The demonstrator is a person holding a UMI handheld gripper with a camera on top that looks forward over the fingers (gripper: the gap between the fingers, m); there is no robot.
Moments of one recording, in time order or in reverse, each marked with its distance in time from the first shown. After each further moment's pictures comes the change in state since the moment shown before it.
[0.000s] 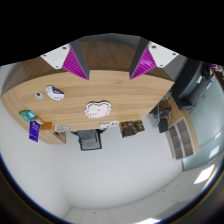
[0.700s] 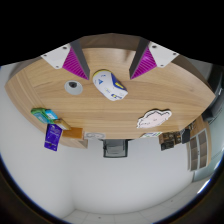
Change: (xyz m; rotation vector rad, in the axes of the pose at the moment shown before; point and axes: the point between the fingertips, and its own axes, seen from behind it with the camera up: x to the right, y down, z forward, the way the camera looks) arm 0.306 0.029 0.140 -0.030 0.199 -0.099
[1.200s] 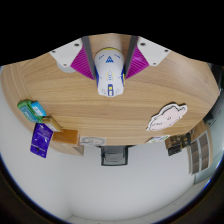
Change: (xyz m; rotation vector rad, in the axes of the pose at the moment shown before) arm 0.032 -0.028 0.114 -0.084 -0.041 -0.010
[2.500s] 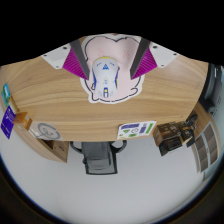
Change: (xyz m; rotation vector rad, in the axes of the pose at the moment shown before) arm -0.261 -0.147 0.145 -0.142 0.002 0.097
